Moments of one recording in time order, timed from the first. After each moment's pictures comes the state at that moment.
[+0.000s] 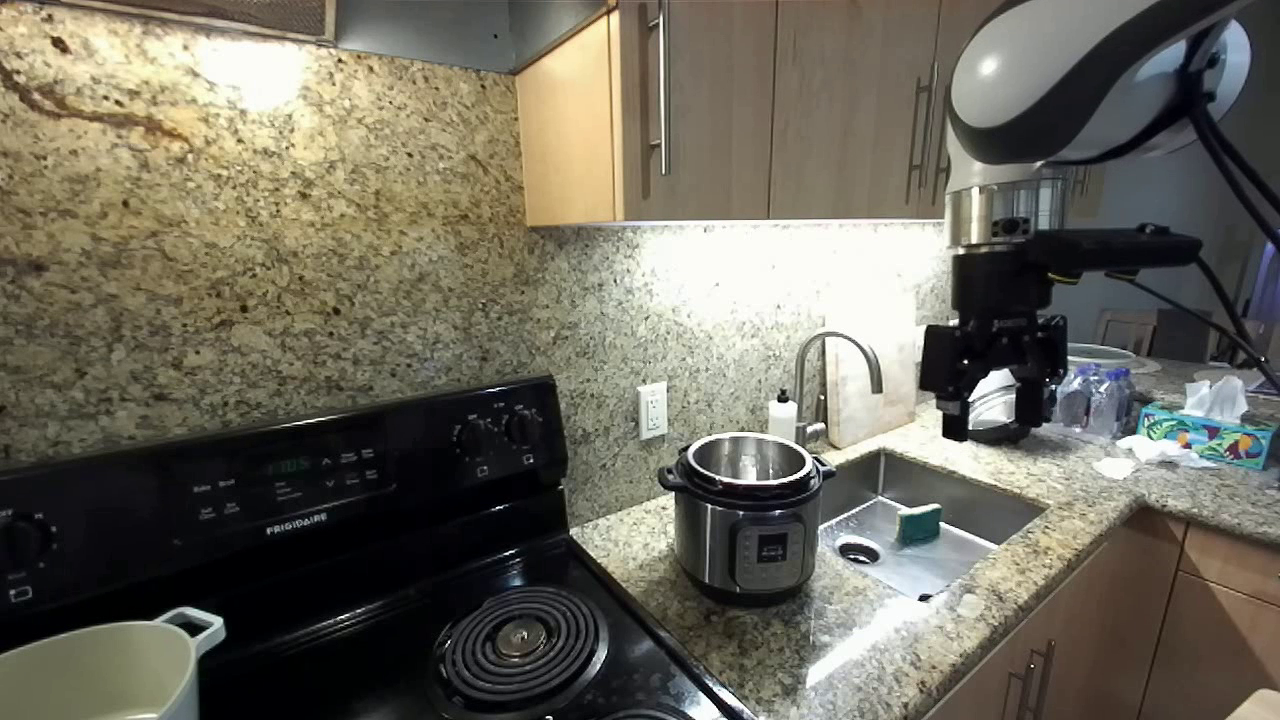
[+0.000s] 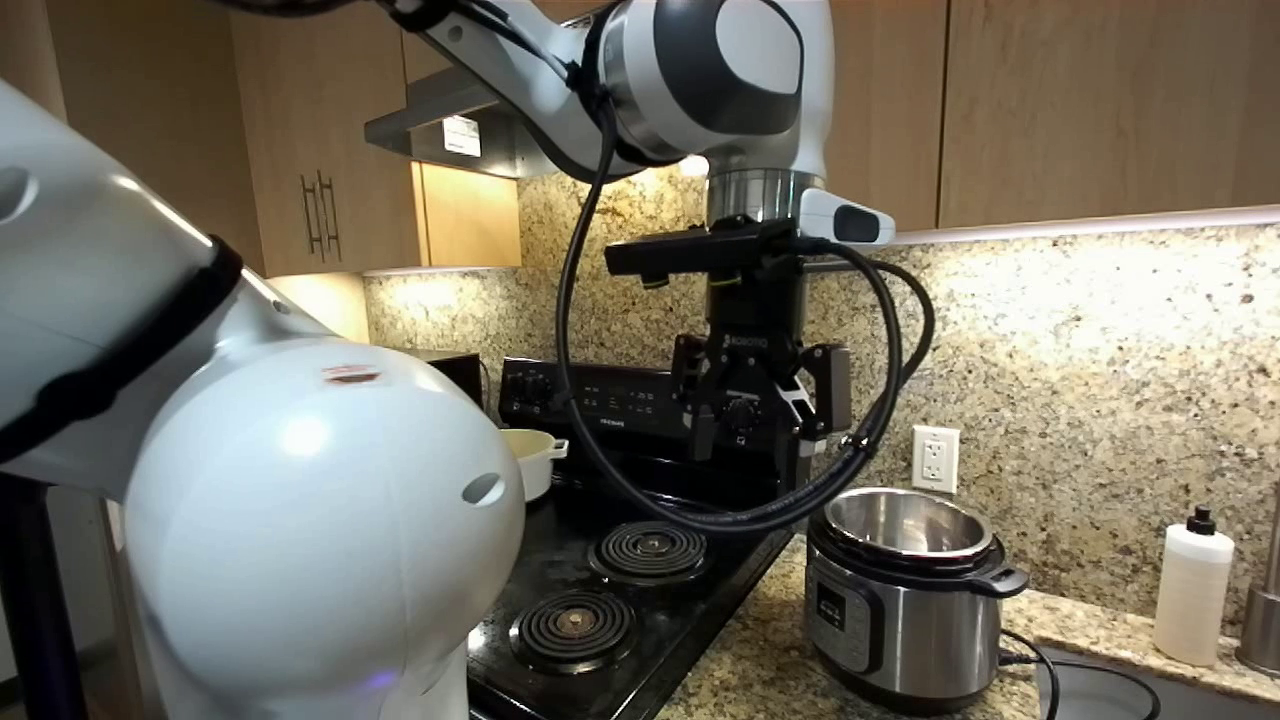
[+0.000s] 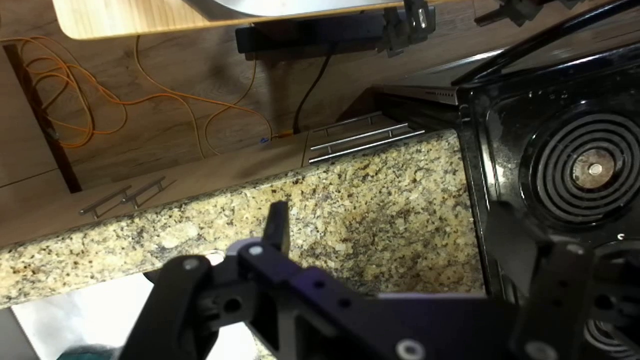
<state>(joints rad) -0.12 -0.81 -0.07 -2.78 -0.06 1.88 -0.01</state>
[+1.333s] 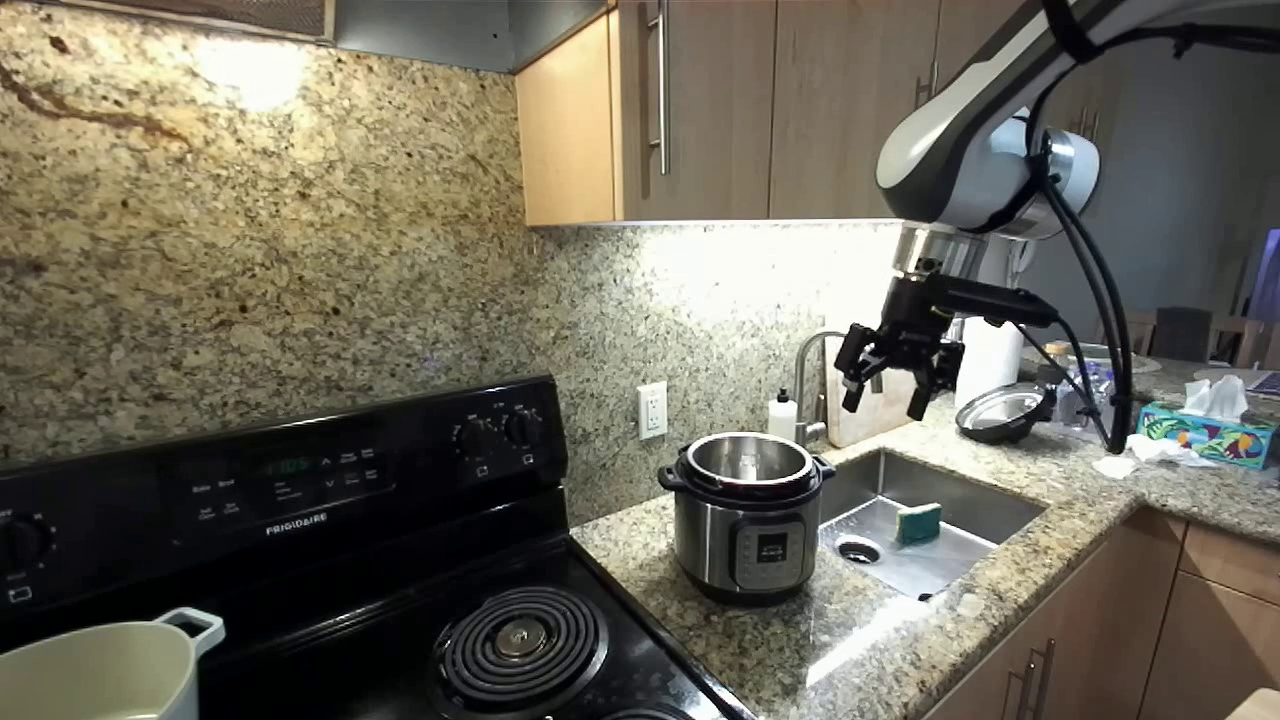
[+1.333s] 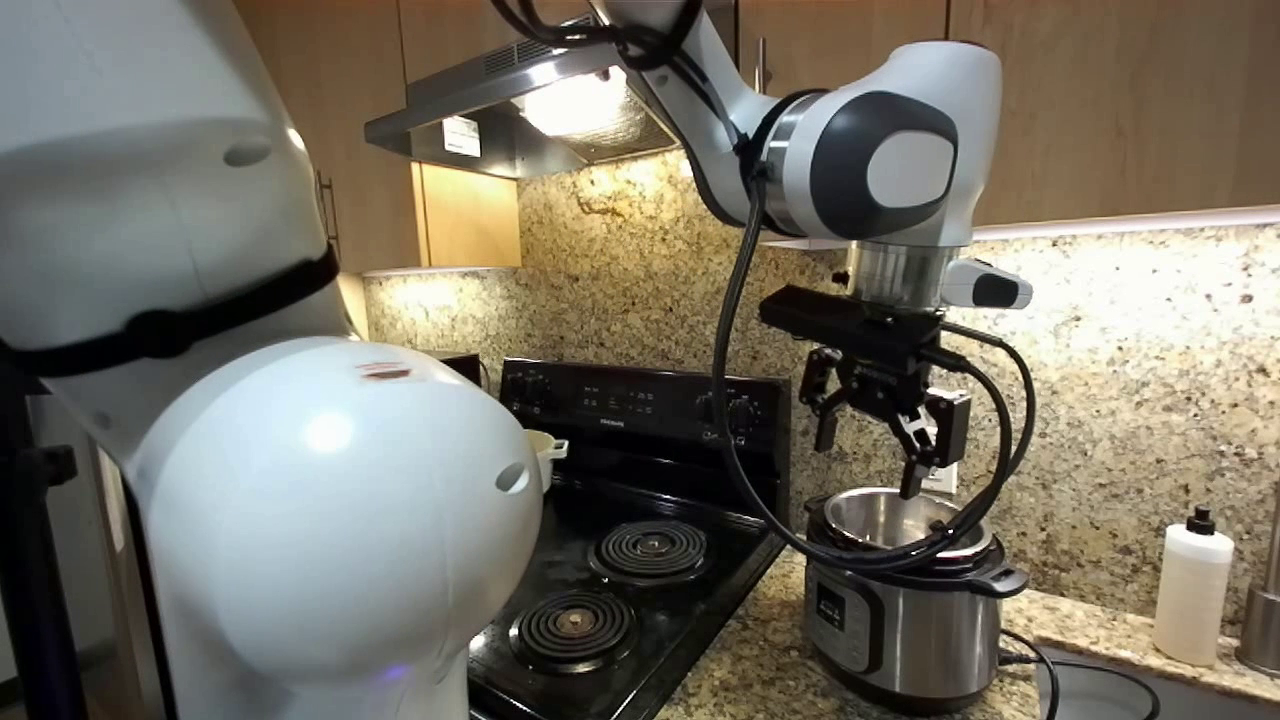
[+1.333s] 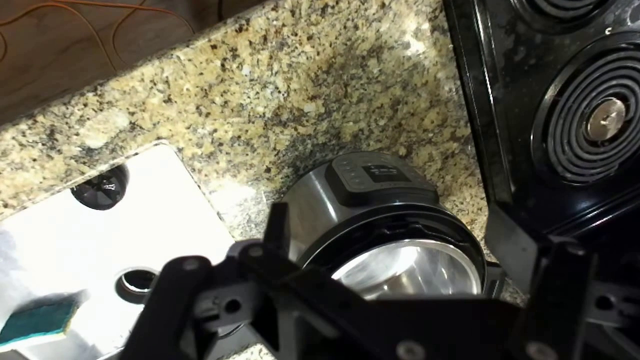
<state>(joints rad) -0.04 -0.36 -0.27 -2.59 0.15 2.31 -0.12</state>
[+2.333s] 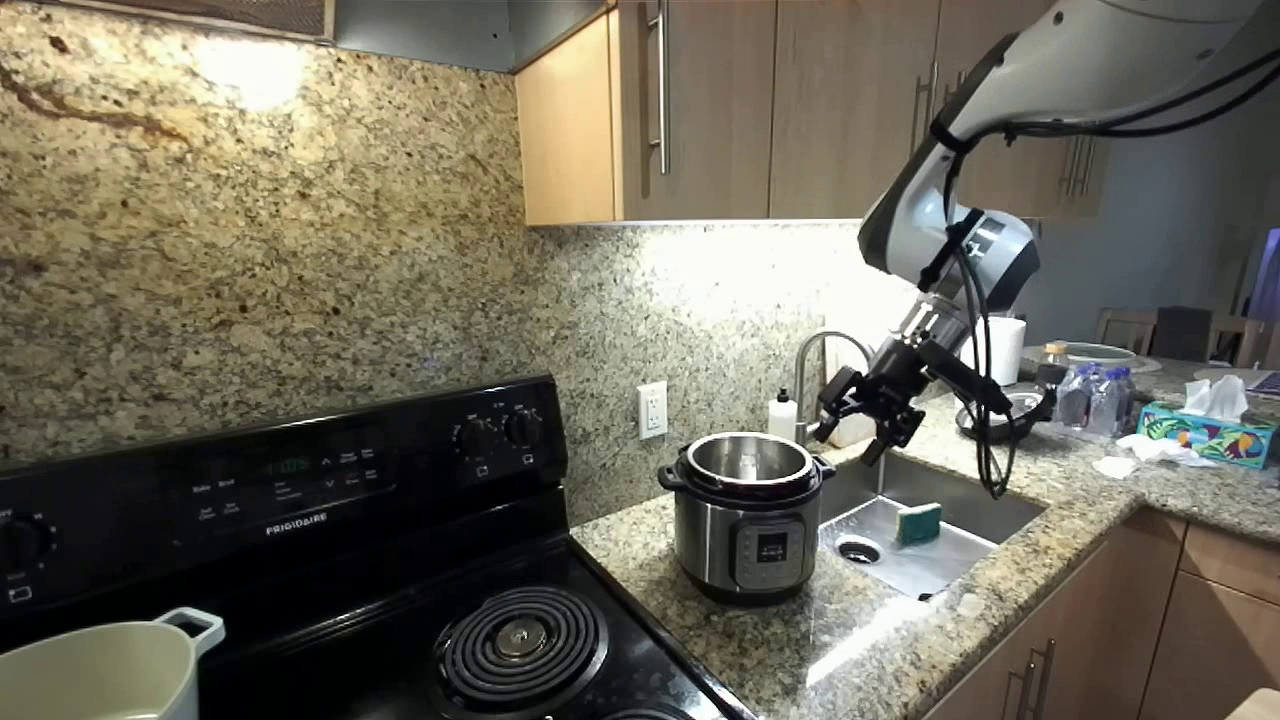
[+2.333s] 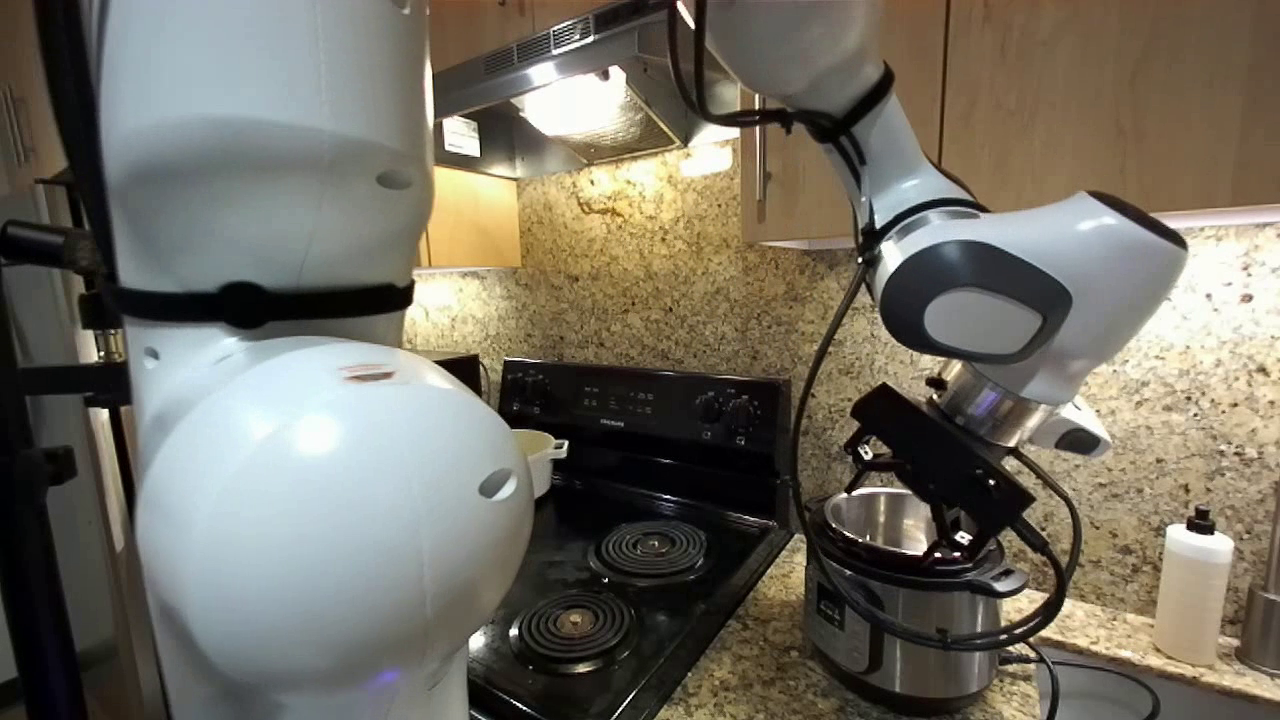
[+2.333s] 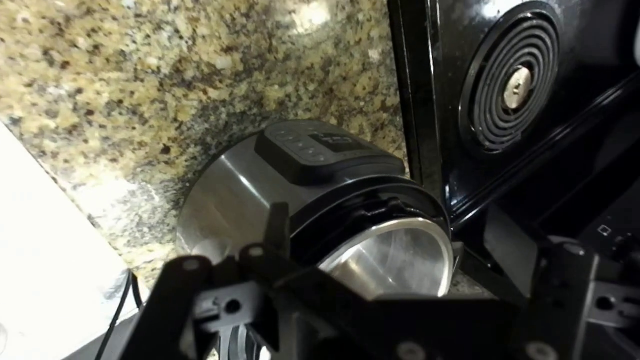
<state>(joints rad) -0.09 0.05 -0.33 -2.39 0.81 2.26 -0.80</state>
